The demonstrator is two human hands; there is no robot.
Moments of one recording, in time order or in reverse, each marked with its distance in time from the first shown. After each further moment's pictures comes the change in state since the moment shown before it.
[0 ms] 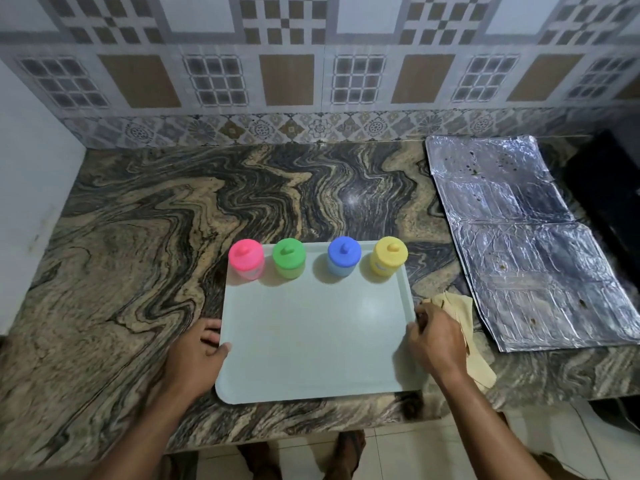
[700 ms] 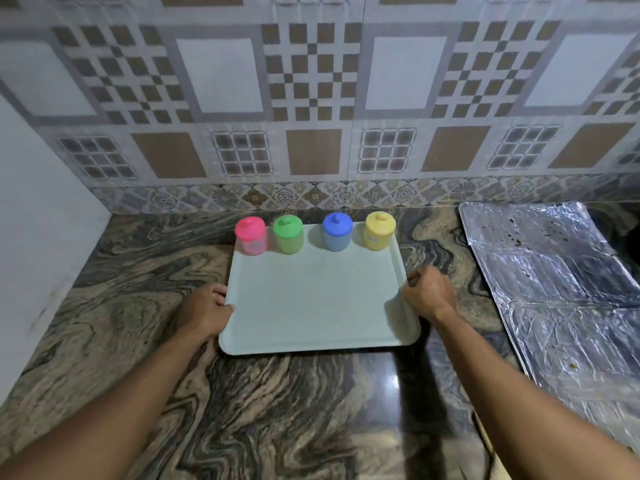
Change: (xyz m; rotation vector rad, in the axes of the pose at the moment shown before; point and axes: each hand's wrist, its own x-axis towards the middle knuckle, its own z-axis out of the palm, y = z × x) left_hand 0.216 0.089 -0.042 0.114 0.136 0.000; right_hand 0.200 -0.153 0.005 0.109 -0.056 -0.043
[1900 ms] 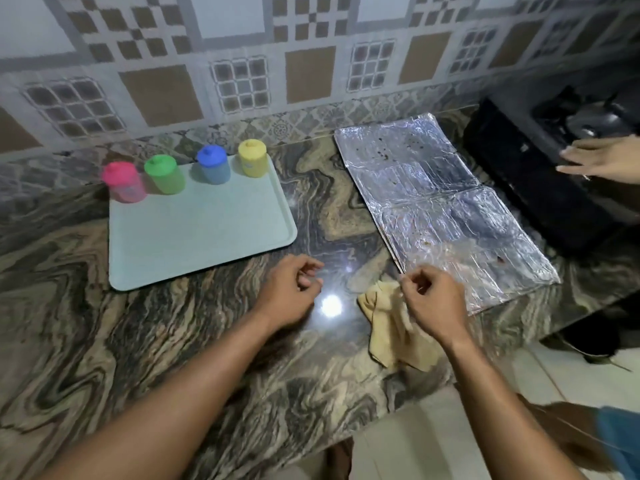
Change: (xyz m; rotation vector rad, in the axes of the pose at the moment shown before) left_hand -0.195 0.150 0.165 -0.178 -0.425 0.716; right_hand -0.174 0.184 -0.093 0.142 0.287 0.082
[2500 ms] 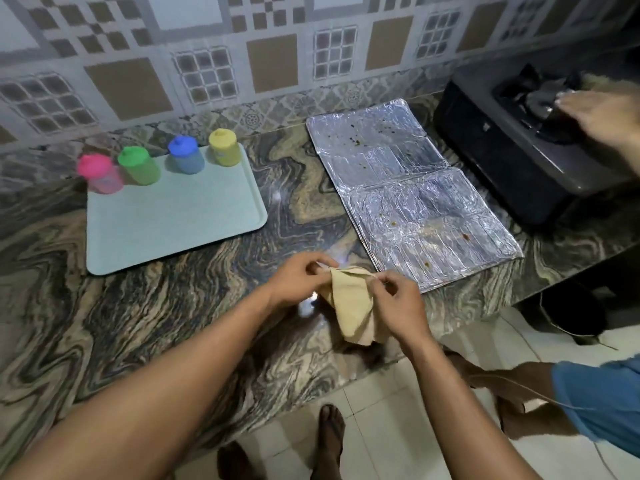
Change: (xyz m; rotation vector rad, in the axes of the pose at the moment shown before) left_hand 0.001 0.047 0.062 -0.144 -0.313 -0.112; right_hand -0.038 0.036 -0.002 0.392 -0.111 0.094
